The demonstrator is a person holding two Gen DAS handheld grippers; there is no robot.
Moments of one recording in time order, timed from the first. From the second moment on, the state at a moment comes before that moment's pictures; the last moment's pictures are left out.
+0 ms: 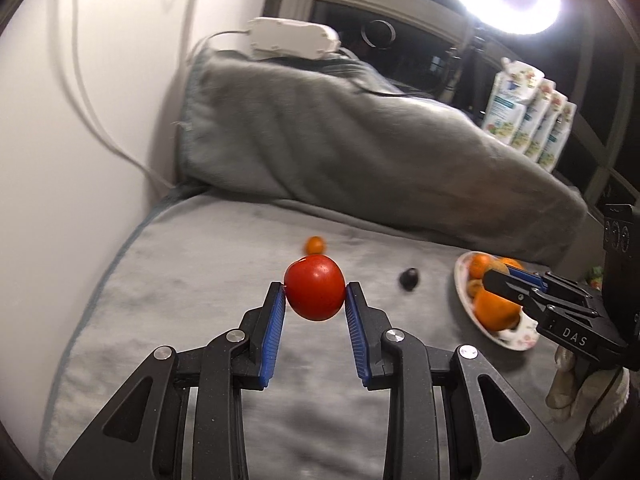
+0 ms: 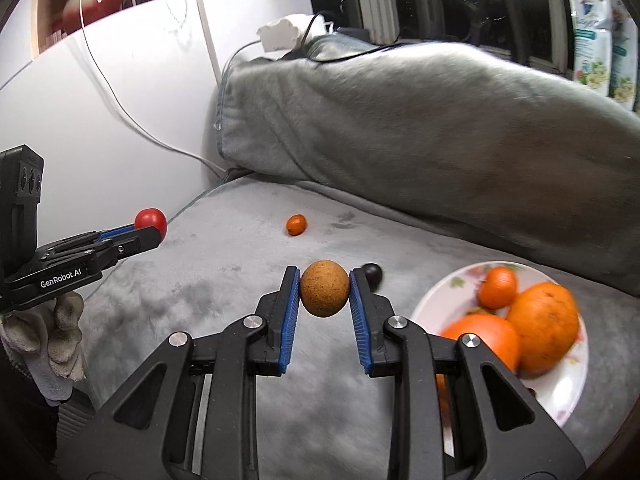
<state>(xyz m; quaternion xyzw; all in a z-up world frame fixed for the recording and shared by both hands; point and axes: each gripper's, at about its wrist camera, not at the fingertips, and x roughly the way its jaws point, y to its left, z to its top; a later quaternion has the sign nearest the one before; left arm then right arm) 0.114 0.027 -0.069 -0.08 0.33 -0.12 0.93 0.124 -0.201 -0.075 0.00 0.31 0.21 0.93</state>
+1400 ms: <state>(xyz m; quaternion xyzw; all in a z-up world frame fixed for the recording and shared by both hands) 0.105 -0.176 -0.081 0.01 0.36 -0.30 0.88 0.087 -0.368 -0.111 0.05 0.34 0.08 0.94</state>
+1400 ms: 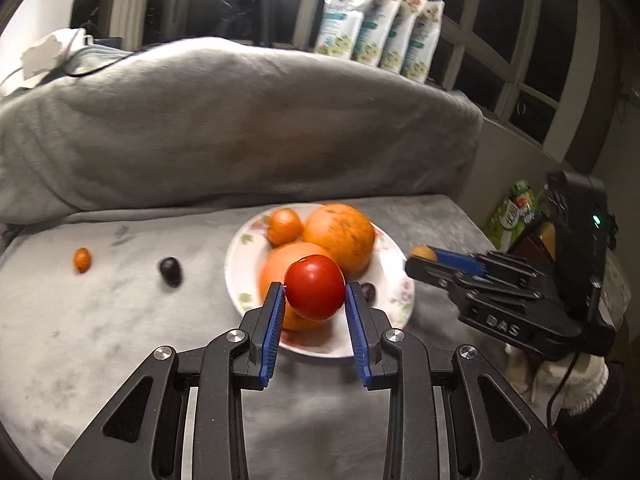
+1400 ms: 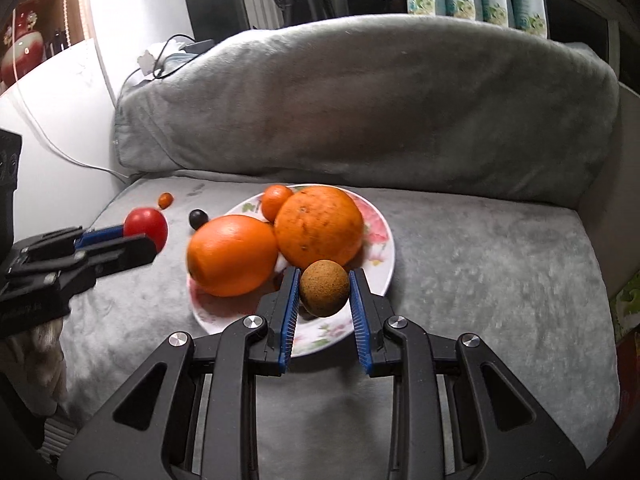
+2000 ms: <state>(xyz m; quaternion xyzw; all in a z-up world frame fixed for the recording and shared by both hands) 0.100 -0.216 -0.101 0.04 0.38 -0.33 0.86 0.107 -0.381 -0.123 0.06 0.35 0.08 0.93</state>
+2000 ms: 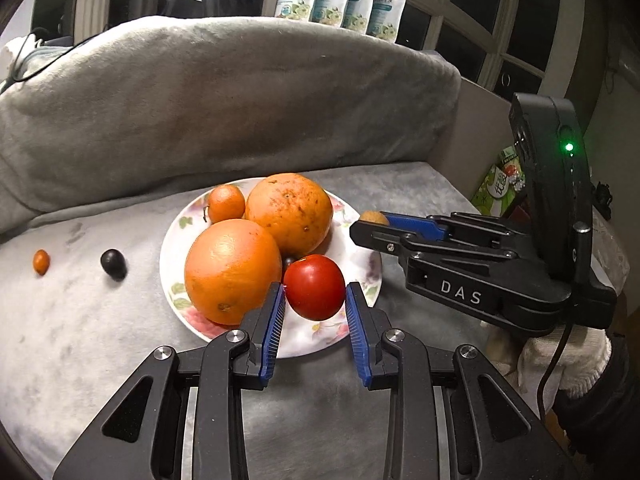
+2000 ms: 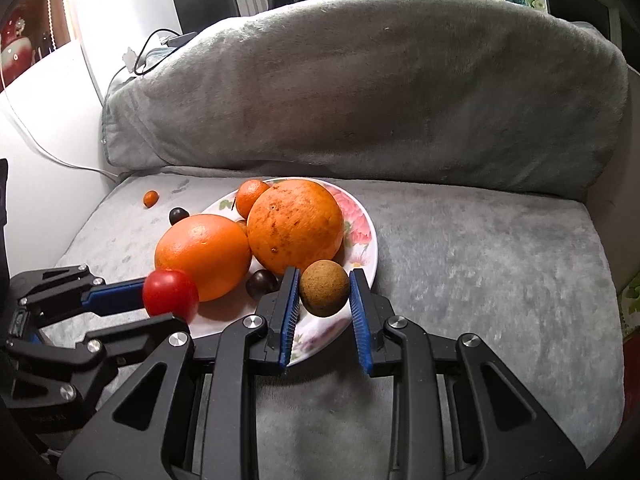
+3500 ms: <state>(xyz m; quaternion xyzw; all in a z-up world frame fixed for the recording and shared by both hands) 0.096 -0.218 -0.091 0.06 0.36 -0.30 0.88 0.101 -0.386 -0.102 0.08 0.32 0.07 0.94</state>
